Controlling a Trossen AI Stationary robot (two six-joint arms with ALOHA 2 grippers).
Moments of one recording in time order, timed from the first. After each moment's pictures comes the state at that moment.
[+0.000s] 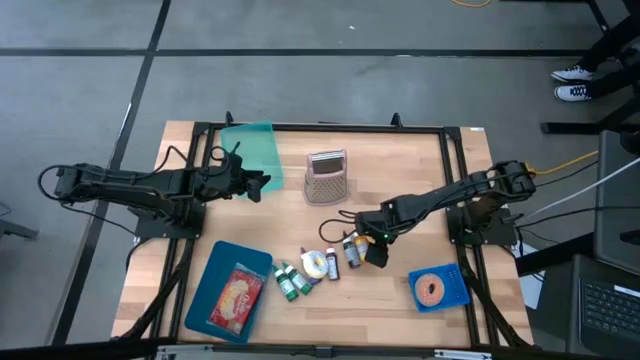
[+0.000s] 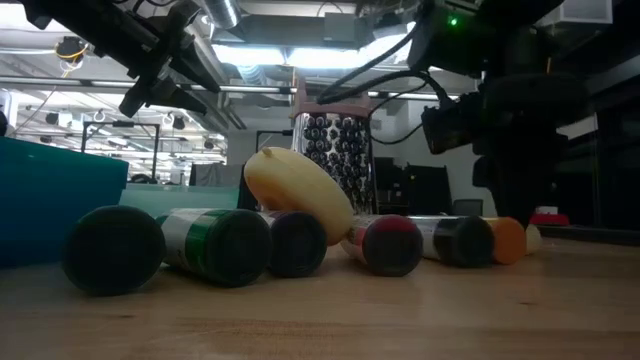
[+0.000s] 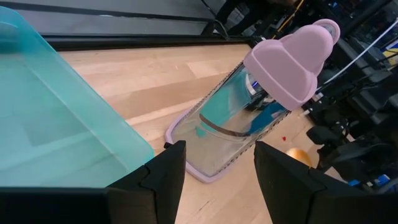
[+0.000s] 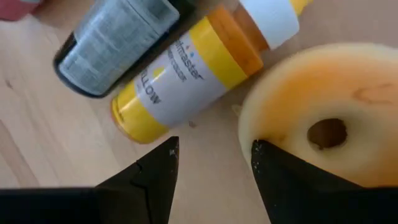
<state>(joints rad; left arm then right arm) 0.04 0.77 0.52 -0.23 -0.49 -0.86 0.18 1.67 0.92 -0.62 -0.19 0.56</state>
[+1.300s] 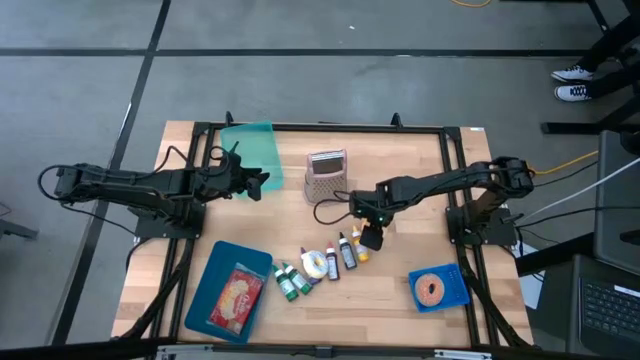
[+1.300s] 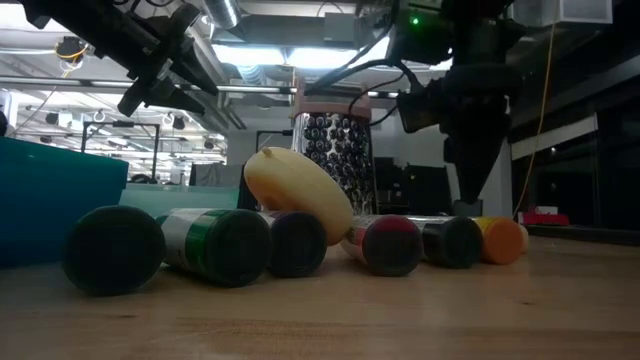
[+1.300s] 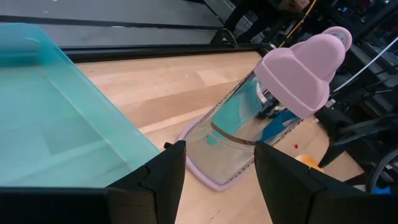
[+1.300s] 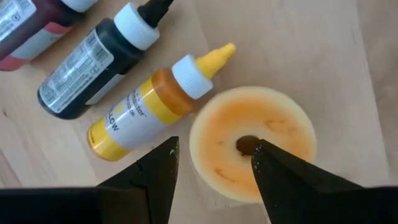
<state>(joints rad) 0.04 0.77 0.52 -0.24 -0.55 -0.84 0.05 1.67 1.07 -0.79 -0.15 0.40</state>
